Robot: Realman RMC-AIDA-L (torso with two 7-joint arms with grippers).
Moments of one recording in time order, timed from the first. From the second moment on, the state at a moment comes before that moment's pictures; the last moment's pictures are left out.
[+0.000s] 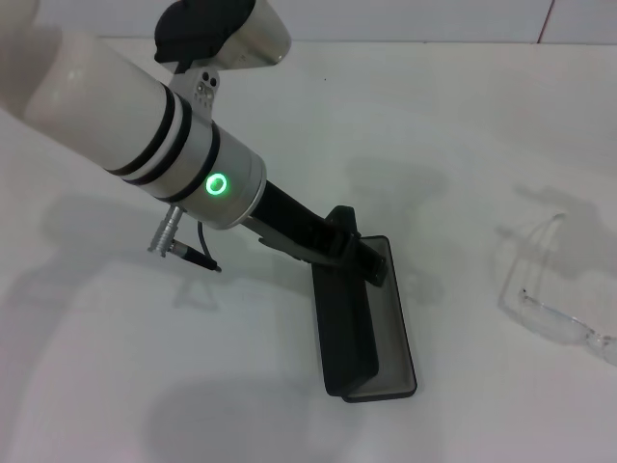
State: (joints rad) left arm -0.65 -2.10 1.54 1.28 2.26 1.47 -3.01; right arm 0.33 1.95 -0.52 -0.83 -1.55 -1.94 1.24
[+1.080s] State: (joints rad) left arm -0.65 -2.10 1.55 1.31 2.29 1.47 -3.01; right arm 0.34 1.95 -0.52 -0.83 -1.59 -1.96 1.25
